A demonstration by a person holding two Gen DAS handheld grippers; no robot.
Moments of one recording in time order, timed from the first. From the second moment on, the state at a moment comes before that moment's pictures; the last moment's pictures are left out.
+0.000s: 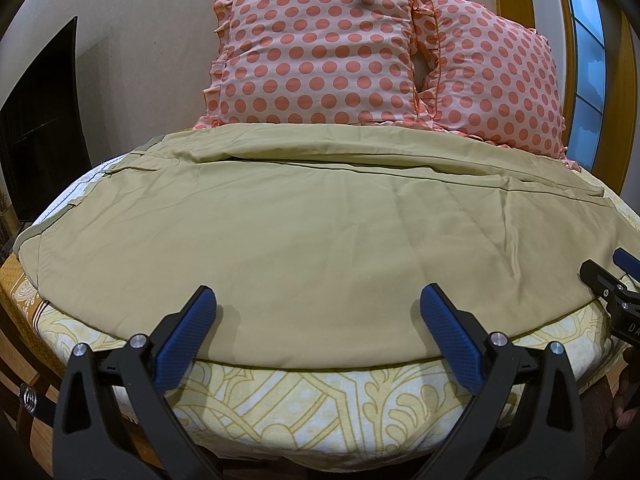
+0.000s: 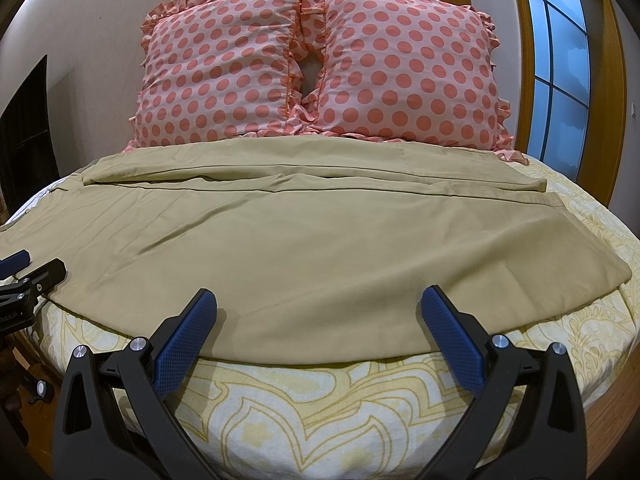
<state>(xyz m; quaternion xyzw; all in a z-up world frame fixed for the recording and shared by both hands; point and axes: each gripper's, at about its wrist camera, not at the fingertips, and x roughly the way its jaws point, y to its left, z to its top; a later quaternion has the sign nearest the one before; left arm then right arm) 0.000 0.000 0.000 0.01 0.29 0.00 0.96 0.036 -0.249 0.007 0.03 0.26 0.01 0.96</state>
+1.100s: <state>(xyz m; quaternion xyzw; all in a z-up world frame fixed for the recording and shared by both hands) 0.000 0.000 0.000 0.01 0.29 0.00 0.96 0.038 -0.244 0.005 0.03 0.27 -0.02 0.96</state>
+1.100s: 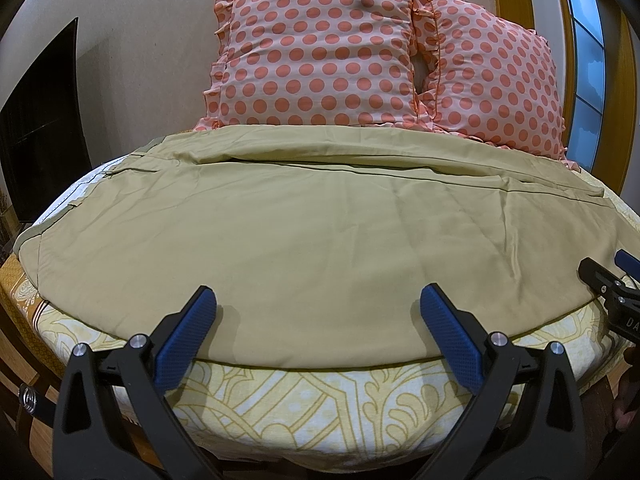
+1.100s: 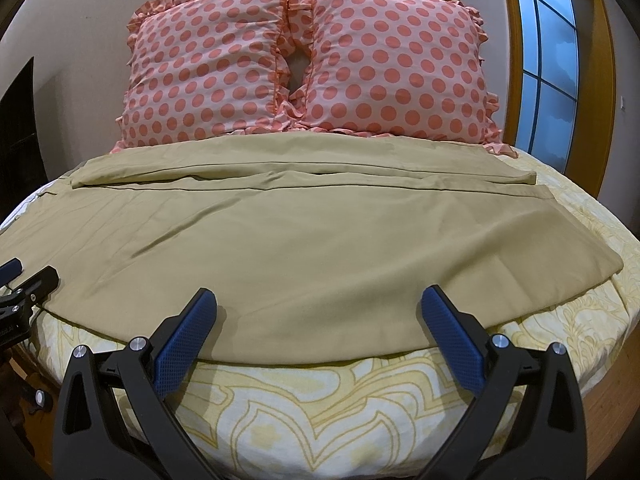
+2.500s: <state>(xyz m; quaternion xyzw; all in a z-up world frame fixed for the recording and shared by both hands) 0.103 0.049 0.060 0.00 0.30 0.02 0.95 0.399 -0.488 0.007 0.29 0.42 -0.28 0.81</state>
